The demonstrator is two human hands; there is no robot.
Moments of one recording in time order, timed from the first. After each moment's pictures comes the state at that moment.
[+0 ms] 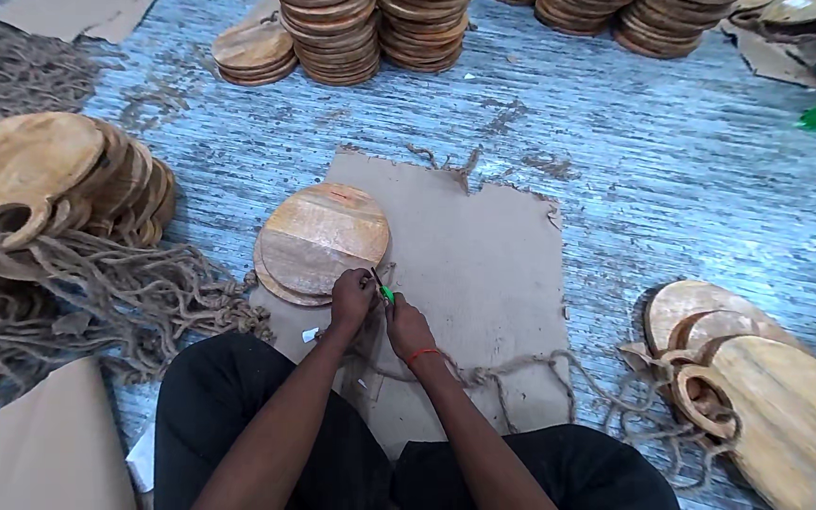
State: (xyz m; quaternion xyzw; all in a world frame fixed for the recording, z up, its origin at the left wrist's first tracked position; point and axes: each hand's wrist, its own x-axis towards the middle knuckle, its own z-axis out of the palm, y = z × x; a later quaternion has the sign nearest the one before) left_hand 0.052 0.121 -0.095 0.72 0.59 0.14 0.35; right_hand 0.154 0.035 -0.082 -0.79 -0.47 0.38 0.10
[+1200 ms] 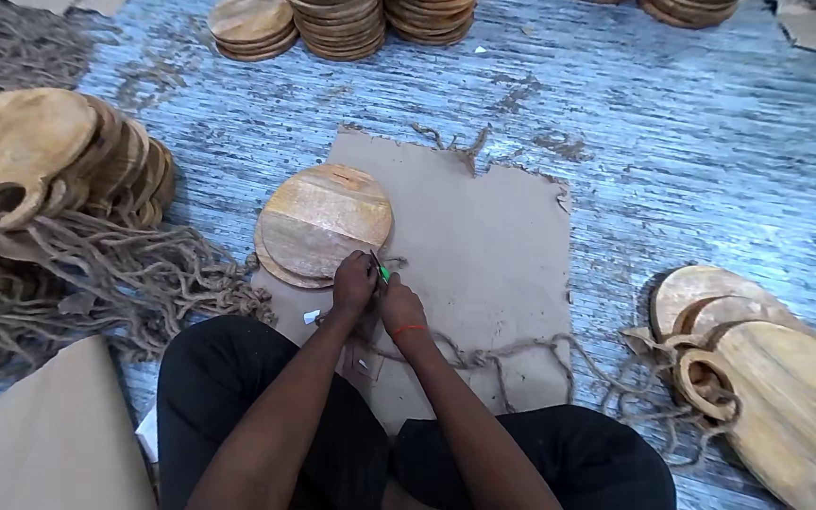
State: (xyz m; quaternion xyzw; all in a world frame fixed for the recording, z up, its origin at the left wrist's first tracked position) left_hand 0.049 0.117 -0.107 0.80 0.52 0.15 0.25; right_hand 0.134 0.048 -0.068 -0.82 -0.43 0.38 0.05
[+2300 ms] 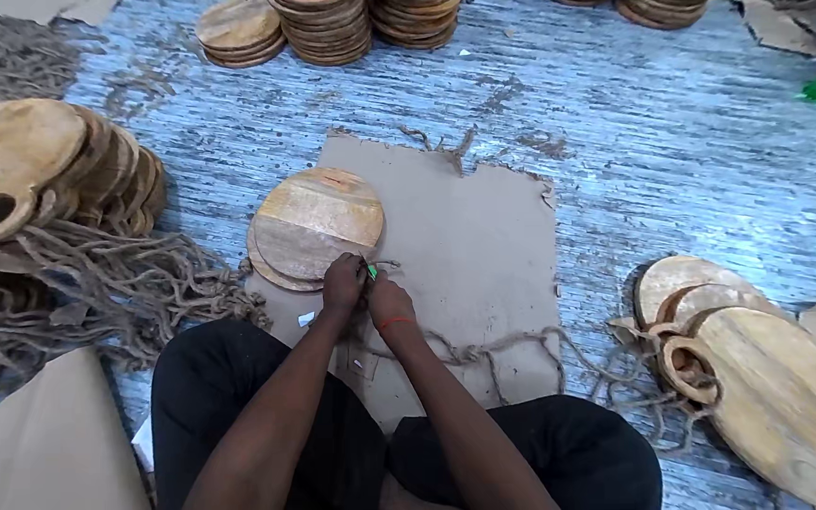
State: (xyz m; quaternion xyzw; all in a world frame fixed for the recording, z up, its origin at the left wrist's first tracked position) left_hand 0.046 0.119 -0.114 0.81 0.52 0.15 0.22; right_hand 0.130 0.051 -0.061 -0.82 -0.44 0.37 0.03
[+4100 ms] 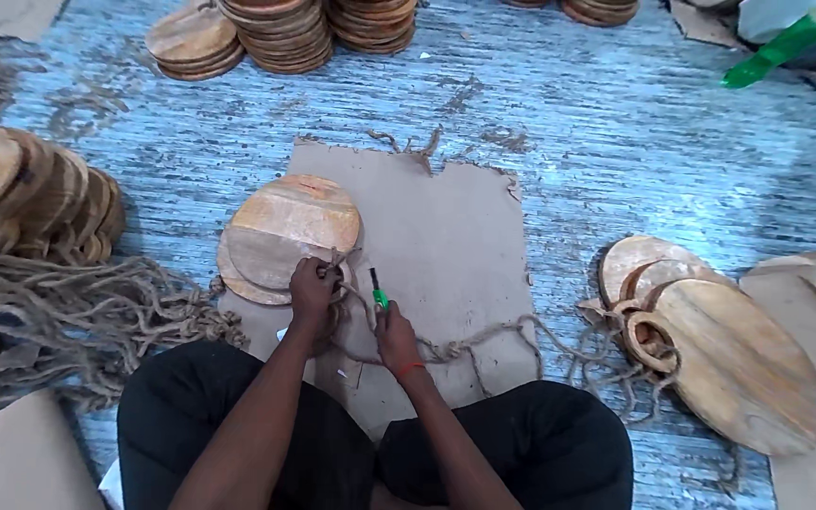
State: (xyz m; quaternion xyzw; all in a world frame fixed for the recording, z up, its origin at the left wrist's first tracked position) left_hand 0.040 0.128 -0.105 0.73 0.59 0.20 0.29; right_hand 0.156 -0.014 -0.097 -0.80 -0.34 0.43 0.24
